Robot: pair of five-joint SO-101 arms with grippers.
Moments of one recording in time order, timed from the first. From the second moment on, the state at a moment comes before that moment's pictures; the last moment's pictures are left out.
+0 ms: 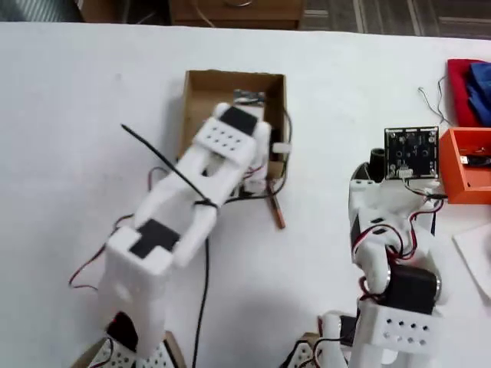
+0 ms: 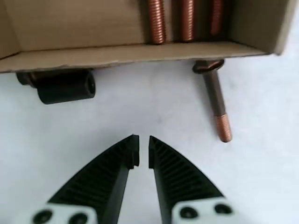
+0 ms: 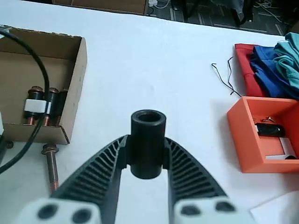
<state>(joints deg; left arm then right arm) 24.6 29.0 -23.7 92.8 28.7 7.0 -67.5 47.2 60.9 12.8</state>
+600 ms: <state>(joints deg) 30.0 44.6 -45.9 100.3 37.1 2.8 -67.5 52.6 57.6 6.1</state>
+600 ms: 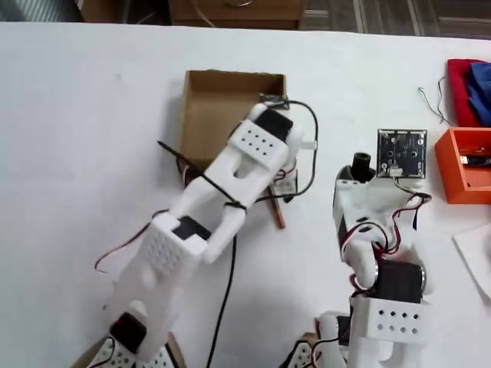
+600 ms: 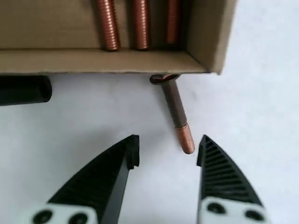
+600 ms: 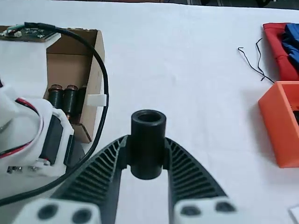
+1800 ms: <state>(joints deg) 29.9 44.8 -33.5 85.7 59.6 2.4 -67.5 52.6 57.6 6.1</state>
